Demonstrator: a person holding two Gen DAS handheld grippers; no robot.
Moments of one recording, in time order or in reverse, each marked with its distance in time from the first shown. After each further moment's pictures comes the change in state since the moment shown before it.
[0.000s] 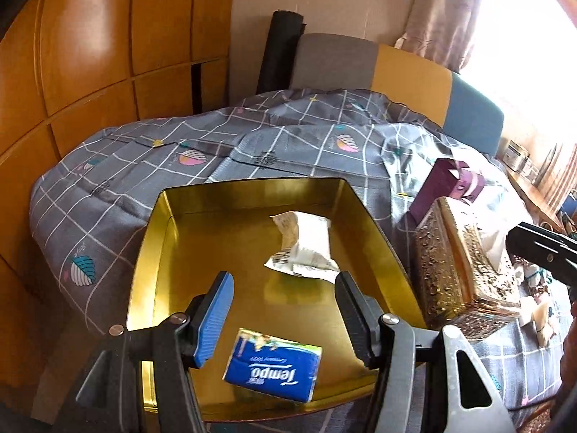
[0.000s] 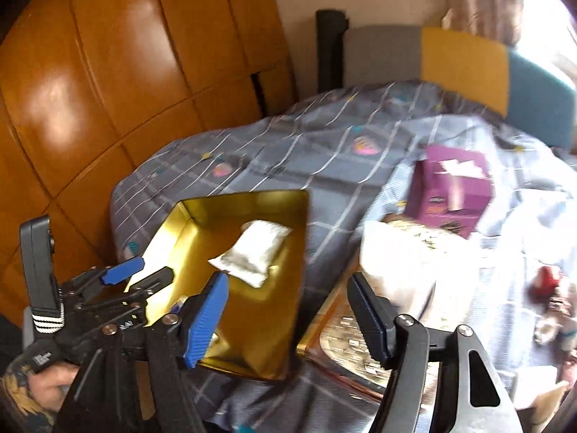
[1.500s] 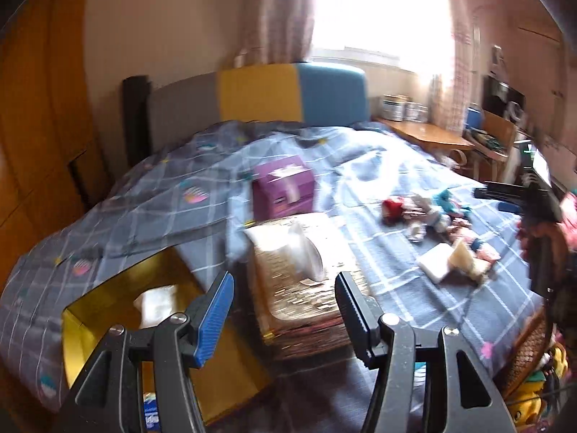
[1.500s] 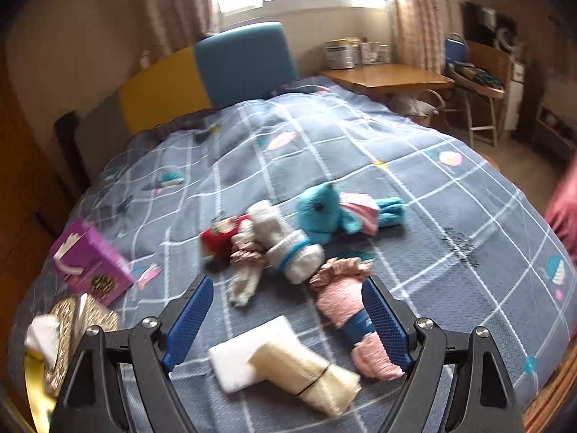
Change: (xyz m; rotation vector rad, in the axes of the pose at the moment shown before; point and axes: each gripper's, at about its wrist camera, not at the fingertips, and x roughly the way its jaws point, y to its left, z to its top) left arm -0.061 -0.171 0.004 0.469 -0.115 -0.321; right arm -0.160 -0.321 -0.117 0.698 -0.144 -0.650
